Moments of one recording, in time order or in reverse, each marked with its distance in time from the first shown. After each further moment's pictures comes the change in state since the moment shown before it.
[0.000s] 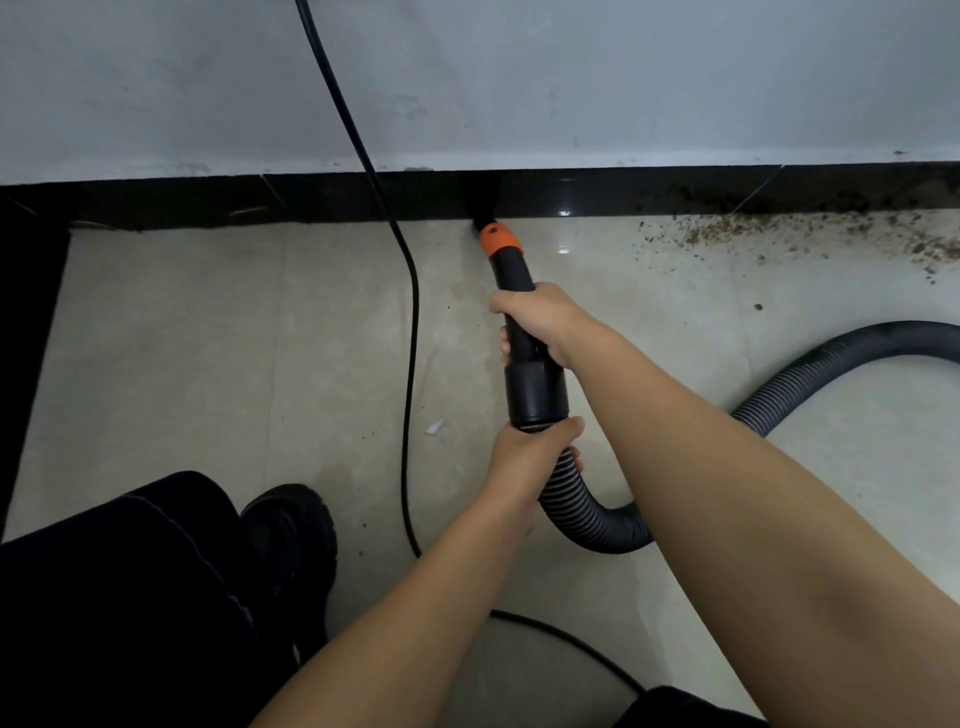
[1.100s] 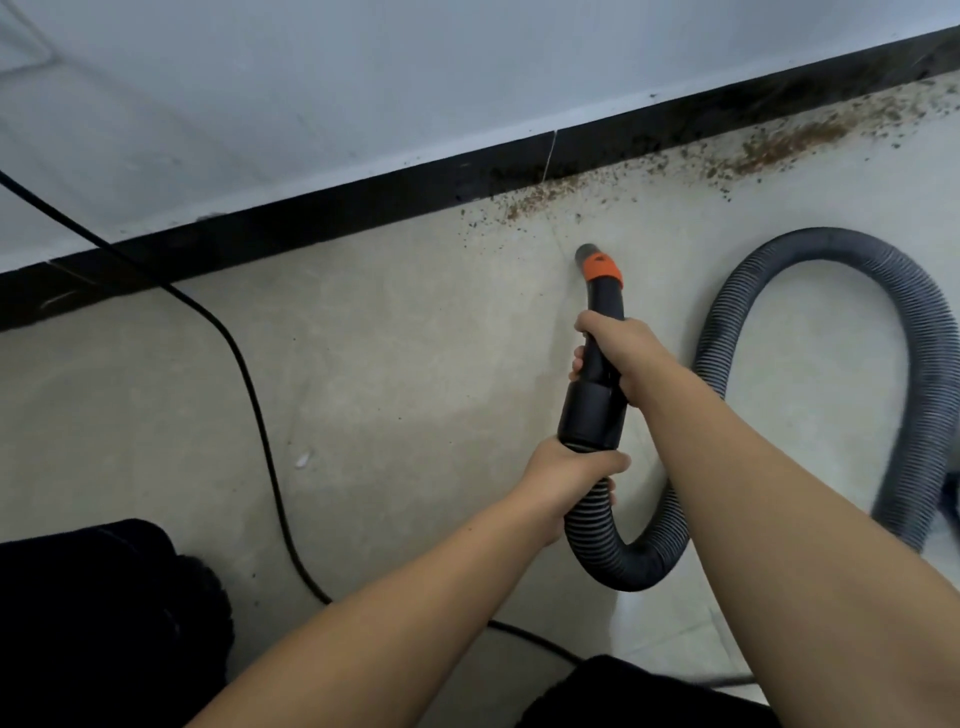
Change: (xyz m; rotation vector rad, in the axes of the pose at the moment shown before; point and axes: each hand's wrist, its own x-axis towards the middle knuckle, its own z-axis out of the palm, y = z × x) left_hand -0.036 -0.065 0.138 0.459 -0.357 -0.136; right_hand -0.075 0.095 -0.206 0.427 0.418 0.106
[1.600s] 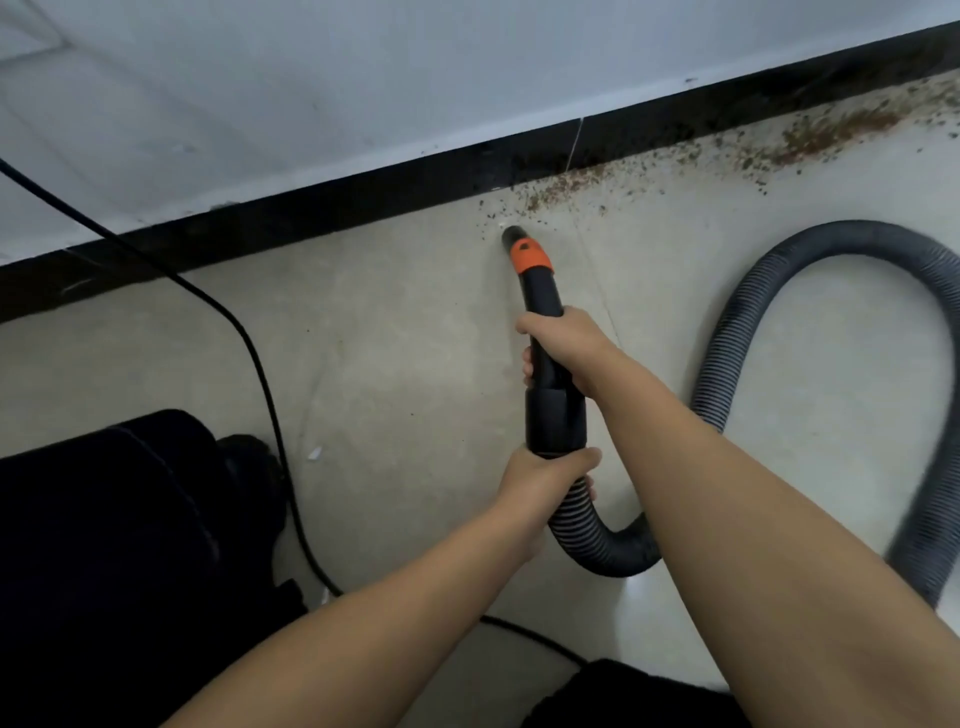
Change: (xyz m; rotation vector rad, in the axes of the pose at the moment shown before) left_hand 0.008 -0.011 -0.025 -0.135 0.166 0.003; right_hand -0.001 -0.002 0.057 -0.171 -0.203 -0.046
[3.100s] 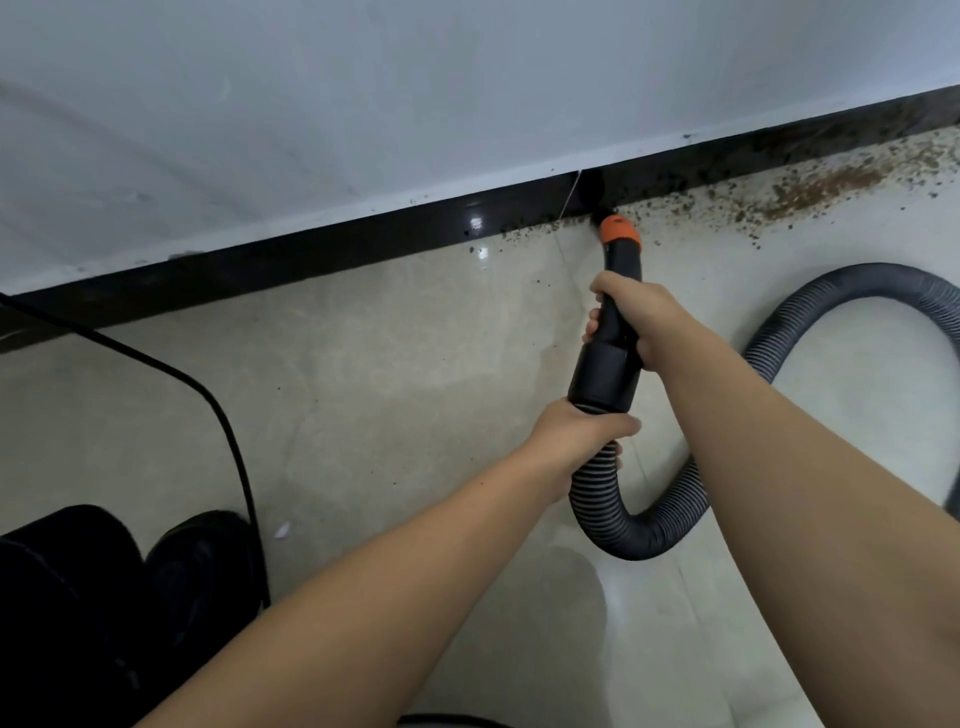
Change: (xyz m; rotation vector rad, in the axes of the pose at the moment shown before) left_hand 0.061 0.095 0.031 0.122 -0.199 0.056; right_hand 0.066 -0.068 -0.062 0.186 0.194 -0.015
